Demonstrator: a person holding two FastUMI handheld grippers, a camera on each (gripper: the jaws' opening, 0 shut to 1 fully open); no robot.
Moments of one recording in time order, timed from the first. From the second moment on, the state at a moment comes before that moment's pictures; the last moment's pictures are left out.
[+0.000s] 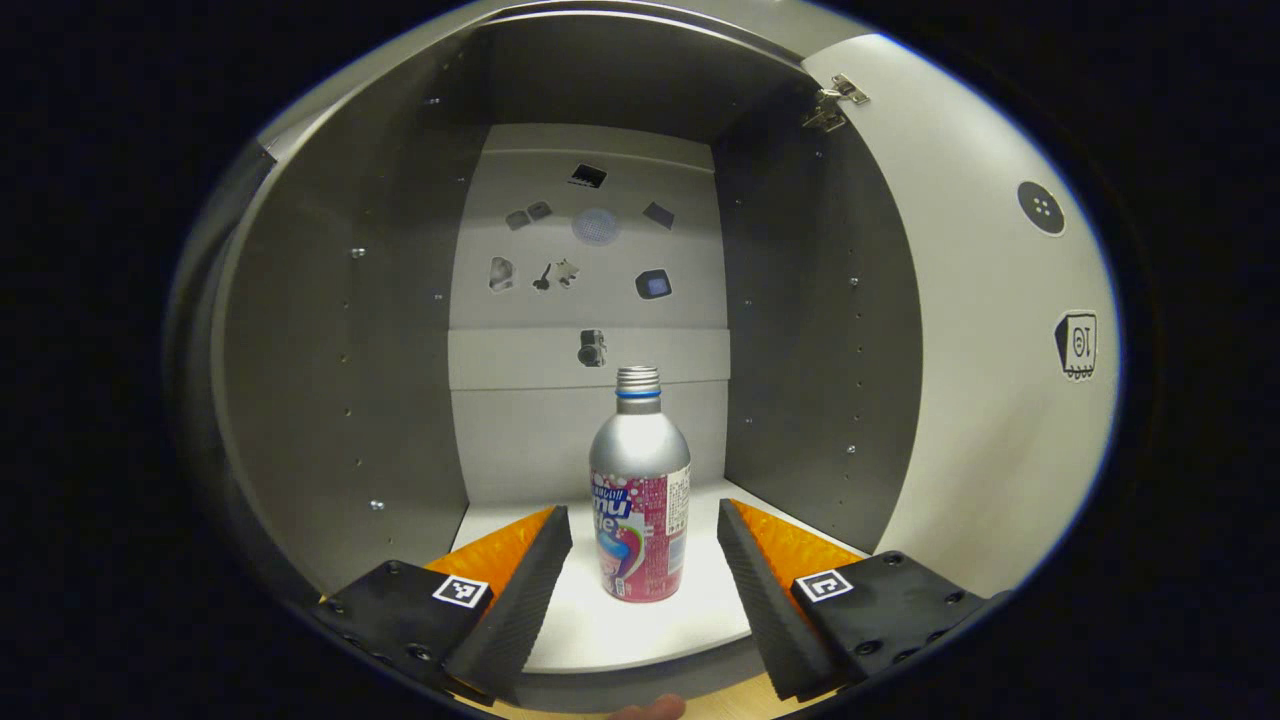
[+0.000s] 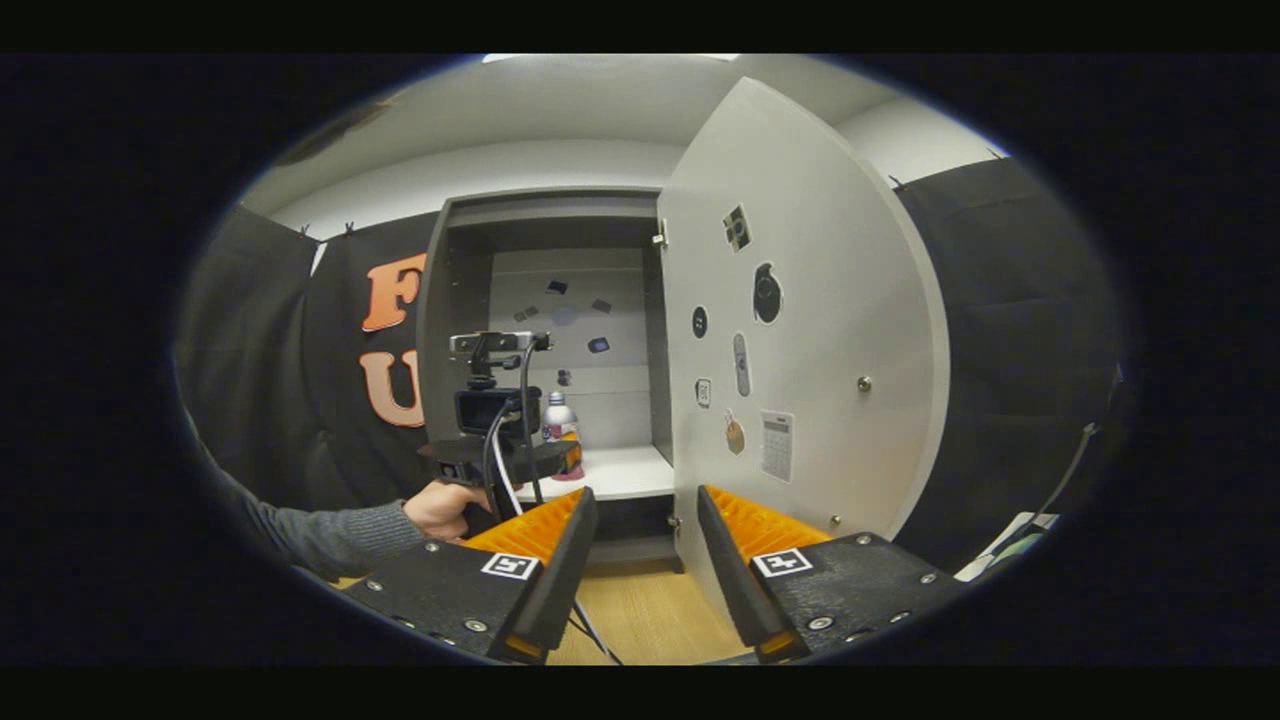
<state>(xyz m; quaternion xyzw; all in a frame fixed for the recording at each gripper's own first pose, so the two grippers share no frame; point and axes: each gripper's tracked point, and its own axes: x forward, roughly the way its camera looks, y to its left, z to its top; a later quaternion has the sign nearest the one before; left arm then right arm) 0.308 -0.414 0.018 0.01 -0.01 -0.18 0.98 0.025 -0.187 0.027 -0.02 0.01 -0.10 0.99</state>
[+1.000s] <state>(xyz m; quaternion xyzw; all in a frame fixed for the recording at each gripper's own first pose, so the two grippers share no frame) 0.241 -0.374 0.027 0.03 -0.06 -0.17 0.98 0.006 -0.181 -0.001 -0.01 0.05 -0.08 0.99</state>
